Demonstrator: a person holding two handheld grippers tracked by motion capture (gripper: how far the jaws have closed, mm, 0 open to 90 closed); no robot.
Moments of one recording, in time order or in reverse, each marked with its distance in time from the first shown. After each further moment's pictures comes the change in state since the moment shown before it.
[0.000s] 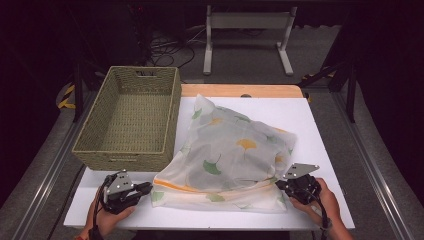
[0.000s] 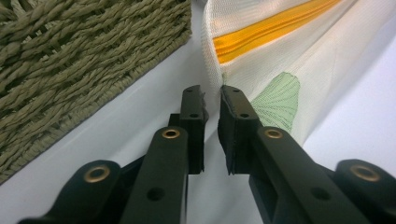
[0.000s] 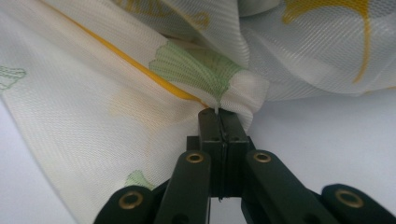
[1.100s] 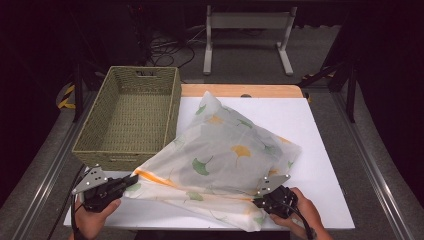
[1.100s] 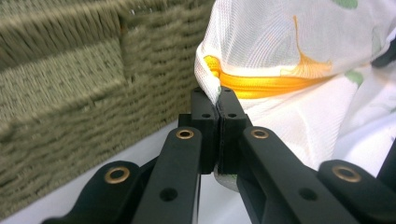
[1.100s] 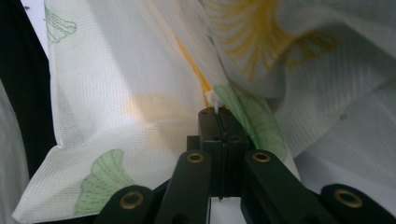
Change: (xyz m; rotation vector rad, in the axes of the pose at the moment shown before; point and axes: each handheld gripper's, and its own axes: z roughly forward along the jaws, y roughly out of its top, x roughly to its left) left arm 0.010 0.002 -0.044 -0.211 0.009 -0.150; right arm 0.060 0.027 0.011 0.080 0.201 -0.103
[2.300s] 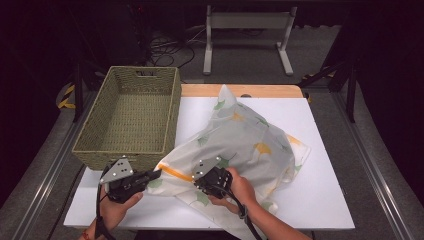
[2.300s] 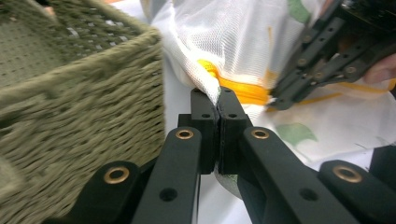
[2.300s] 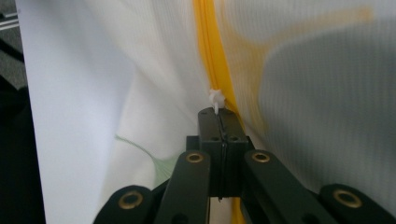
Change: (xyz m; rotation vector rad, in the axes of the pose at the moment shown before) left arm -0.021 0.037 0.038 -0.024 -0.083 0.074; right arm 0.045 0.142 0.064 -0.117 0.029 -0.176
